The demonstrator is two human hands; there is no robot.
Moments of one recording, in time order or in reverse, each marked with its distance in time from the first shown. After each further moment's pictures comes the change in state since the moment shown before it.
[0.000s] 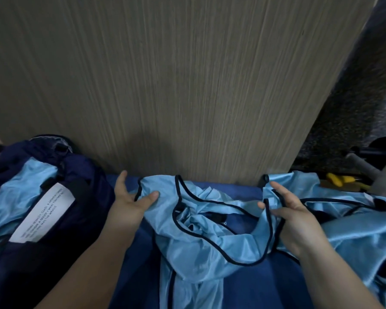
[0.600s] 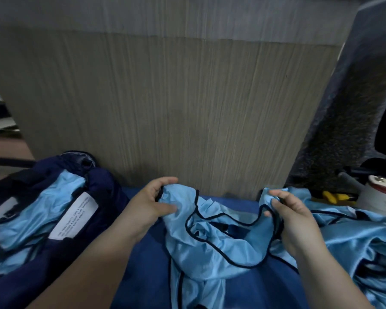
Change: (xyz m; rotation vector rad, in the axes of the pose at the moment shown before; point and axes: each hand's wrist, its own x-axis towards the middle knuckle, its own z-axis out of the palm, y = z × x) left_hand -0.035 0.057 -0.005 0.134 -0.350 0.057; right_hand -0.037 -0.029 0.022 -0.091 0.044 -0.207
